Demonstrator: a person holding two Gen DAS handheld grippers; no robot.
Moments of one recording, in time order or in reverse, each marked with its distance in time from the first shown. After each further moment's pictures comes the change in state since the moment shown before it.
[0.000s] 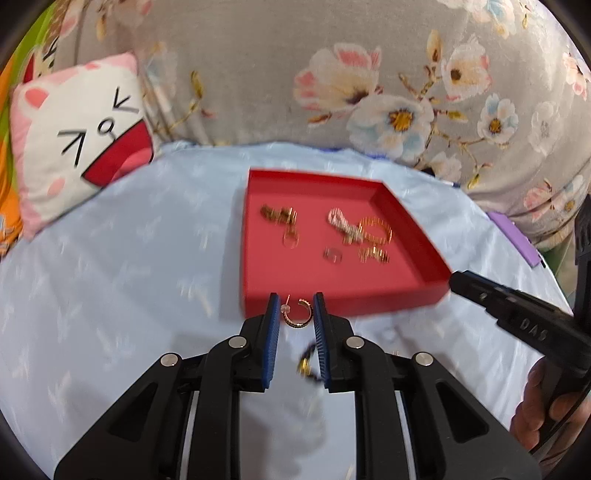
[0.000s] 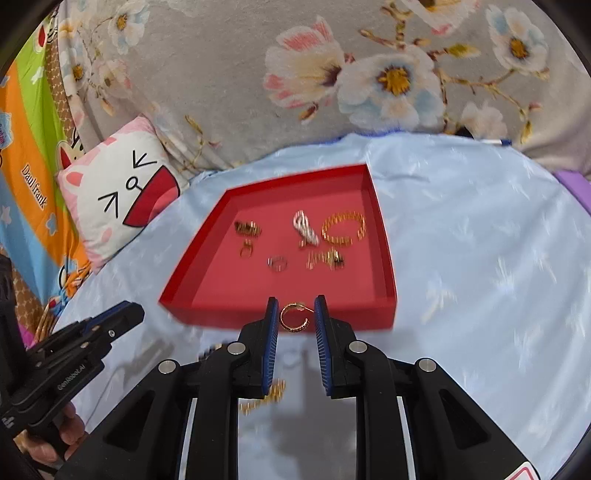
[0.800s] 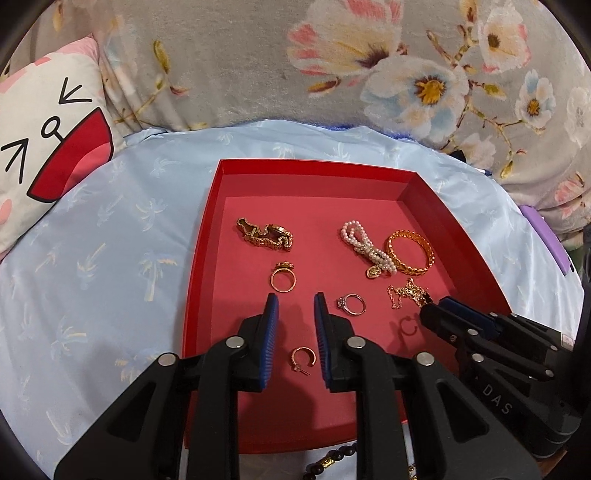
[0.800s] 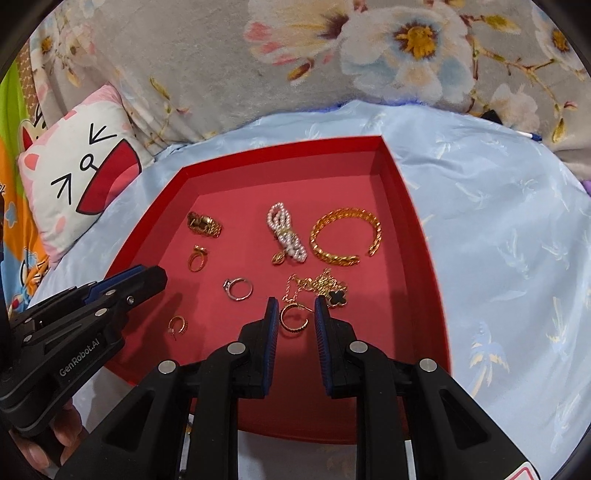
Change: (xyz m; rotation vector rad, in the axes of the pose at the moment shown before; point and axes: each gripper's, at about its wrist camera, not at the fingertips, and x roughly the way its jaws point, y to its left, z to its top) left arm 0.117 -0.002 0.037 0.006 0.107 0.029; right arm 0.104 -0.006 0.020 -0.033 0.097 -0.064
